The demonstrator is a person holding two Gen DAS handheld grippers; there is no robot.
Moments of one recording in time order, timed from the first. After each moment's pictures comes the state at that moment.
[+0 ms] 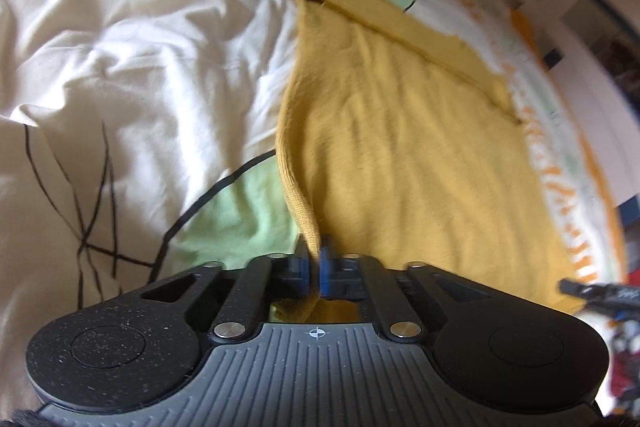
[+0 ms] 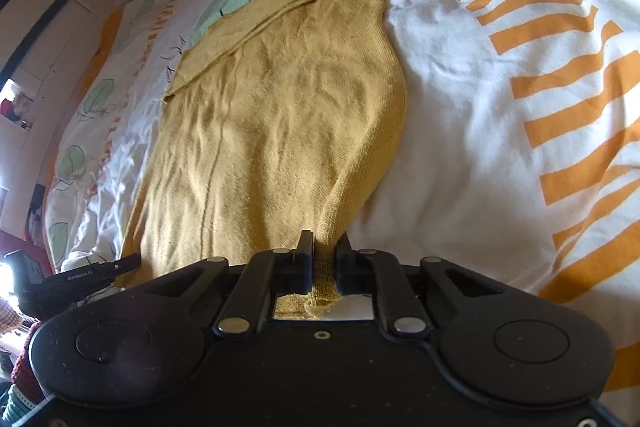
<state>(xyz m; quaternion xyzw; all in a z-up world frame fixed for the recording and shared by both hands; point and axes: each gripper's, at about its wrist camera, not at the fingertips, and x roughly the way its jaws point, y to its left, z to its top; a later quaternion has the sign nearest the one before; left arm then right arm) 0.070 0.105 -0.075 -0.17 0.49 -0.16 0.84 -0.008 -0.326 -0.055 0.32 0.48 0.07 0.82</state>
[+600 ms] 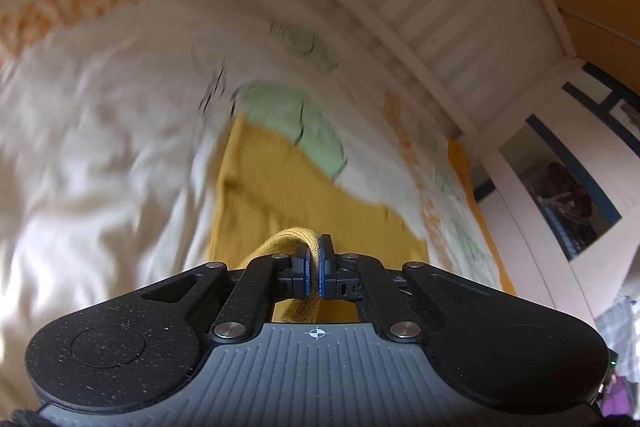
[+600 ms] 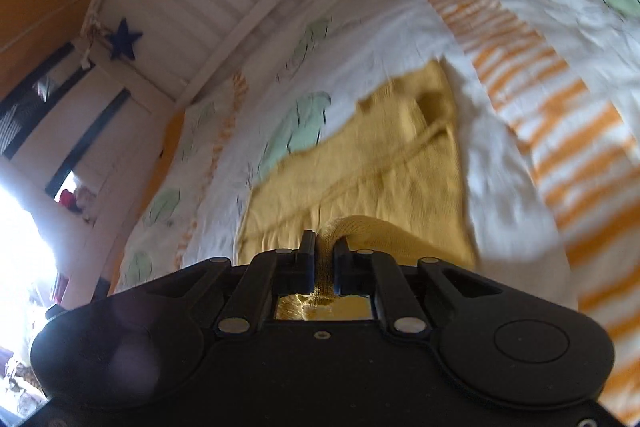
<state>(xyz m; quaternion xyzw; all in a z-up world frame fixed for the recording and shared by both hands) 0.174 0.111 0.010 -0.28 0.34 -0.19 0.87 0.072 -0.369 0.007 0.38 0.32 0.09 0.86</state>
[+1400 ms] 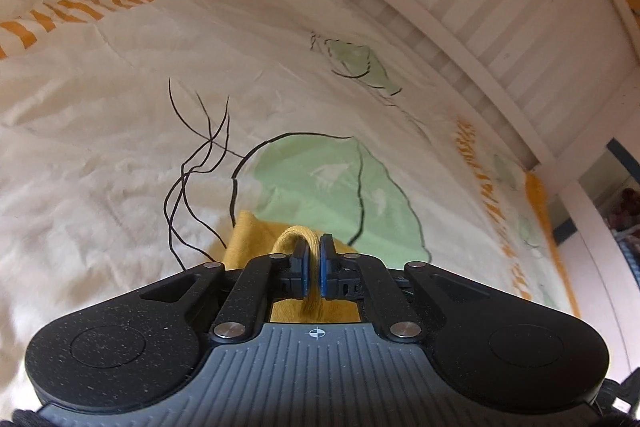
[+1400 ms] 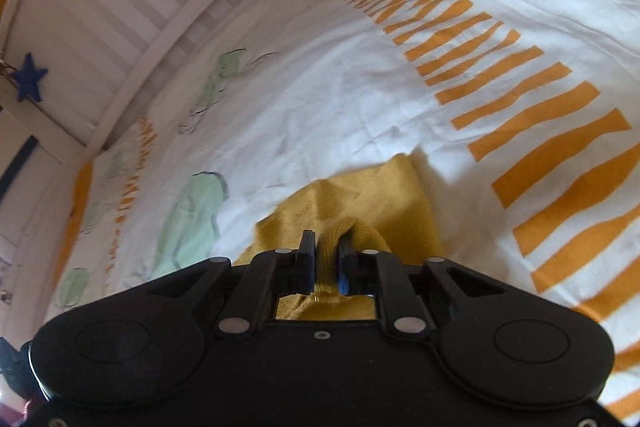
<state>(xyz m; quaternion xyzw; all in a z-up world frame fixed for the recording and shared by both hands) 0.369 0.060 -0.047 -0.26 0.35 -0.11 0.89 0.279 -0.414 -0.069 0.37 0.34 -0.02 0.86</state>
